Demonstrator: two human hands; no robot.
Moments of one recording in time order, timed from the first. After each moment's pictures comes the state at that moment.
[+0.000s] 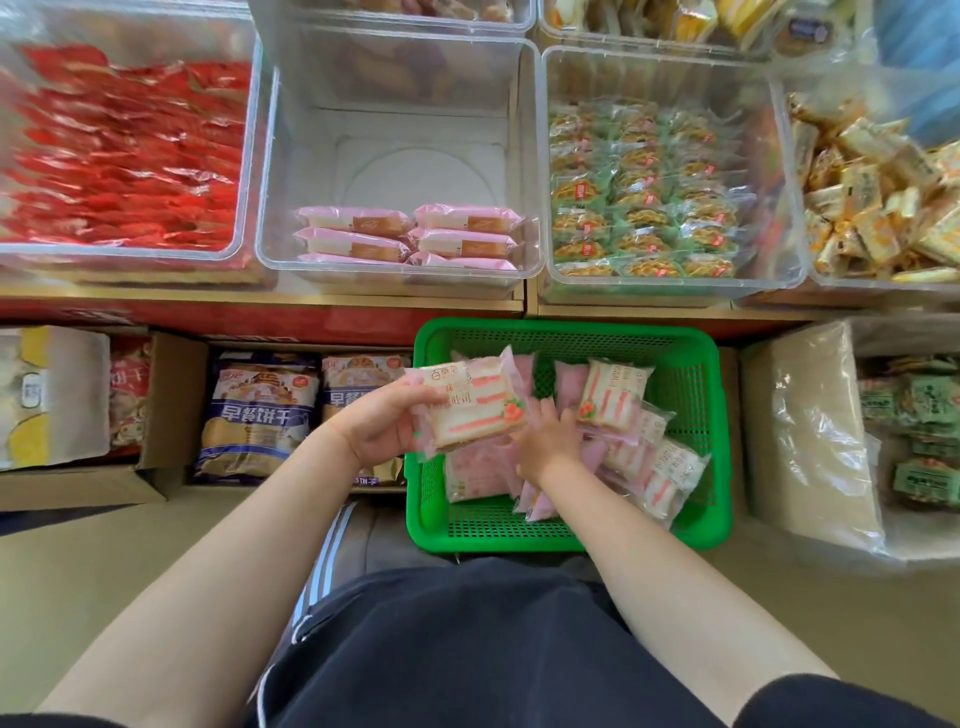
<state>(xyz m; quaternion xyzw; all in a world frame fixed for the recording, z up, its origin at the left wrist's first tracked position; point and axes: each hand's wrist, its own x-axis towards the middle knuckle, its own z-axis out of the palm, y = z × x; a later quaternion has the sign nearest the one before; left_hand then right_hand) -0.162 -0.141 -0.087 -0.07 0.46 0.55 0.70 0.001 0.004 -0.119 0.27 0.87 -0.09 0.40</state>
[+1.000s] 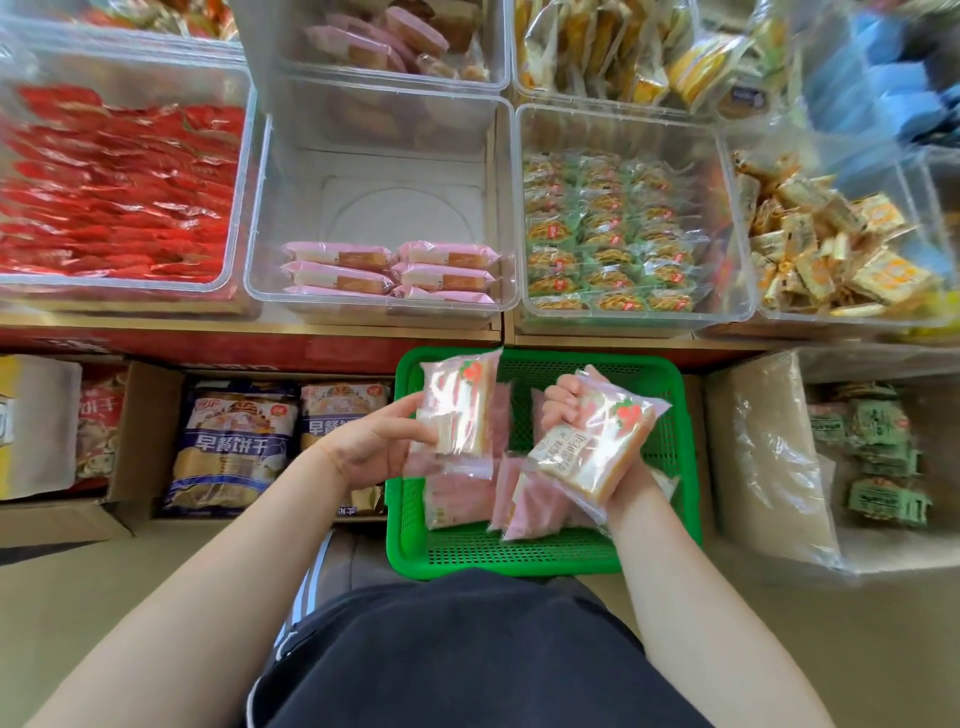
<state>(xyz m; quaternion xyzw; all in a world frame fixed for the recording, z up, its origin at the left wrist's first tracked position) -0.164 -0.137 -0.080 -0.01 0.40 0.54 0.74 0.020 0.070 -0.055 0.38 0.08 -0.92 -0.07</state>
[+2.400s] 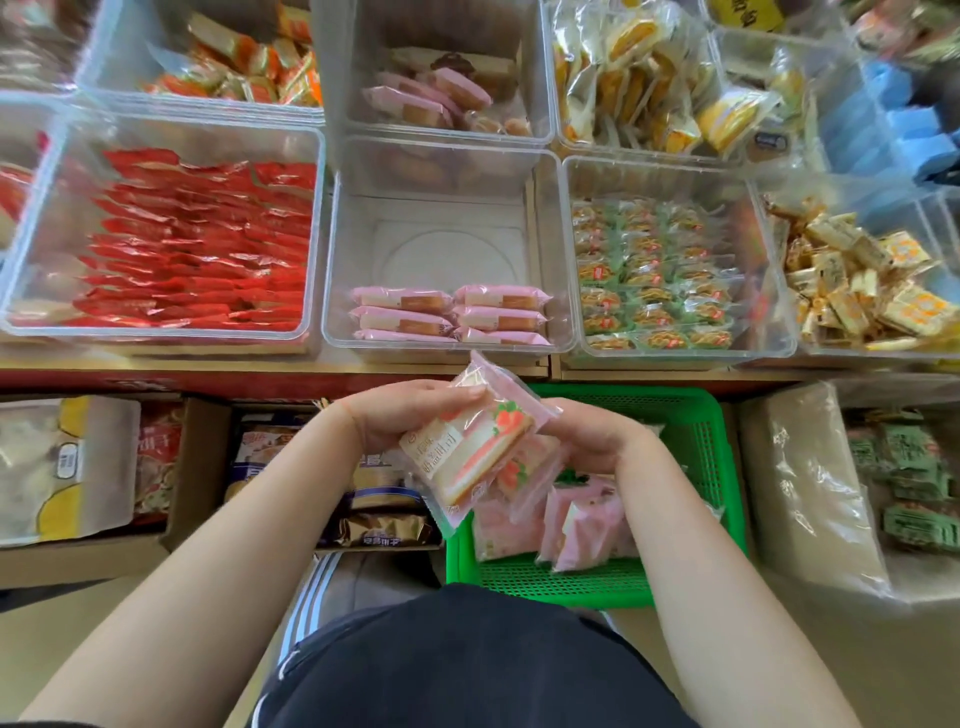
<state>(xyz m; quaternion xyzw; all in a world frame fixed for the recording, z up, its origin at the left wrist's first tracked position) -0.252 -0.129 -0.002 0.16 0.48 0.41 0.76 -0.077 0.041 0.001 0.31 0.50 -0.76 0.28</state>
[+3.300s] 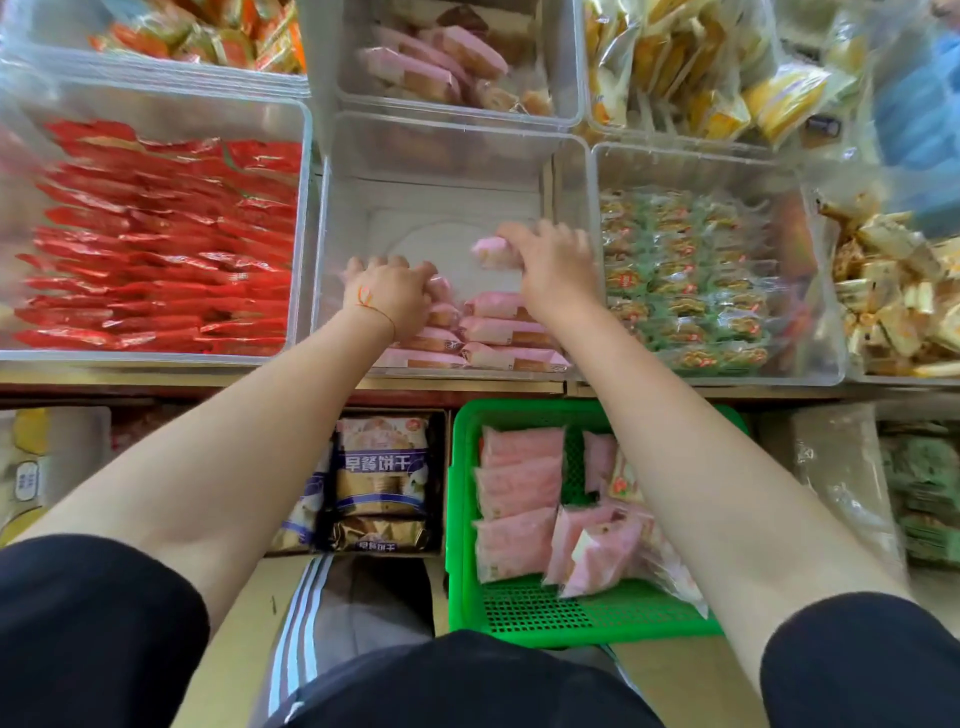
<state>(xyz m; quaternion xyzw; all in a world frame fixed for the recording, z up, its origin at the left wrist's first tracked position) -0.377 -0.035 -0.078 0.42 0.89 -0.03 0.19 -0.246 0.116 -0.018 0.27 0.96 -0.08 0.03</state>
